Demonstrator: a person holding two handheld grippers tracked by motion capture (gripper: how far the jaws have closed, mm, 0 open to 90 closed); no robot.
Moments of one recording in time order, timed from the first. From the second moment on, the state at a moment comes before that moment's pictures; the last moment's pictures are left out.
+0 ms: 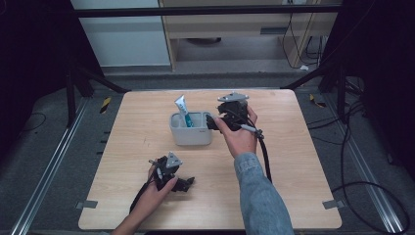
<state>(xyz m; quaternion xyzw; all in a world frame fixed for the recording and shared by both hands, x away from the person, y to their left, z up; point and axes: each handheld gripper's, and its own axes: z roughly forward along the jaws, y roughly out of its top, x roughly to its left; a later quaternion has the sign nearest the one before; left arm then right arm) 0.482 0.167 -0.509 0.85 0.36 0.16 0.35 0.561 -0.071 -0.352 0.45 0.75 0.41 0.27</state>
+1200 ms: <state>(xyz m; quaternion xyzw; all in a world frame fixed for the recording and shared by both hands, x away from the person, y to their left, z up) 0.481 0.166 -0.509 0.85 0.35 0.16 0.35 0.526 -0.173 -0.428 0.49 0.76 0.33 0.28</state>
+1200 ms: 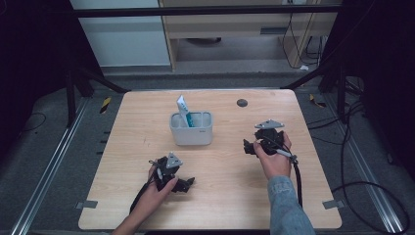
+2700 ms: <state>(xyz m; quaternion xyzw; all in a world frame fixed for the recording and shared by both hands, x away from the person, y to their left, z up) 0.481 0.166 -0.509 0.85 0.36 0.16 0.35 0.518 -0.251 -0.512 0.62 0.68 0.30 0.26</state>
